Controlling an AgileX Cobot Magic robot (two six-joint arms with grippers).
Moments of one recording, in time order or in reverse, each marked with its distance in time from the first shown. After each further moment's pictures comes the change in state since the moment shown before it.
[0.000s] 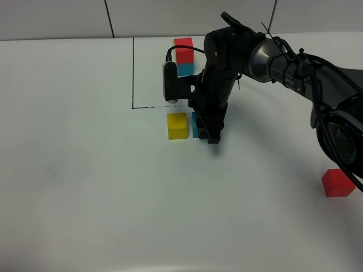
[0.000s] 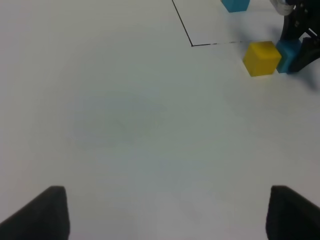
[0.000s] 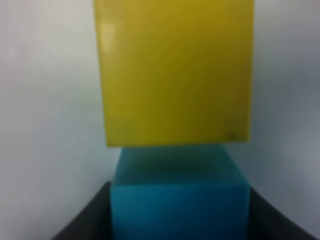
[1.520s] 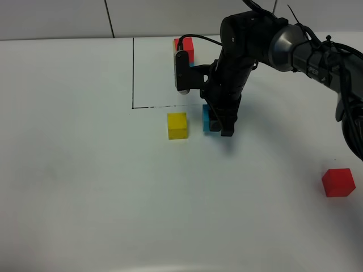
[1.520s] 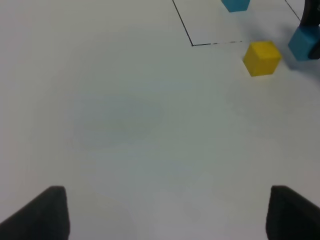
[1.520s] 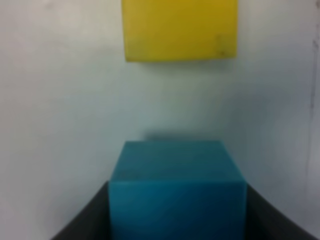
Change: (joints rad) left arm 0.000 0.000 0.000 0.000 0.000 0.000; right arm -0.042 -0.104 0.072 0.005 0.026 -0.030
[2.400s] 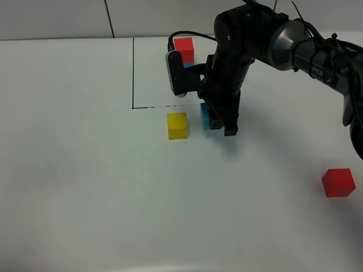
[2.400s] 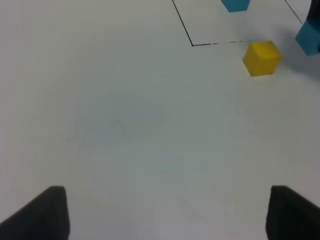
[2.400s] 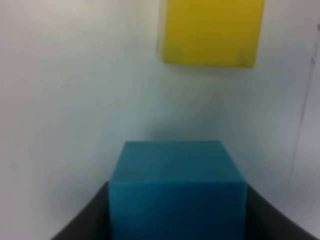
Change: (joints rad) left arm 0.000 0.000 0.000 0.000 0.000 0.000; right arm 0.042 -0.061 0.021 -0.064 0.021 -0.050
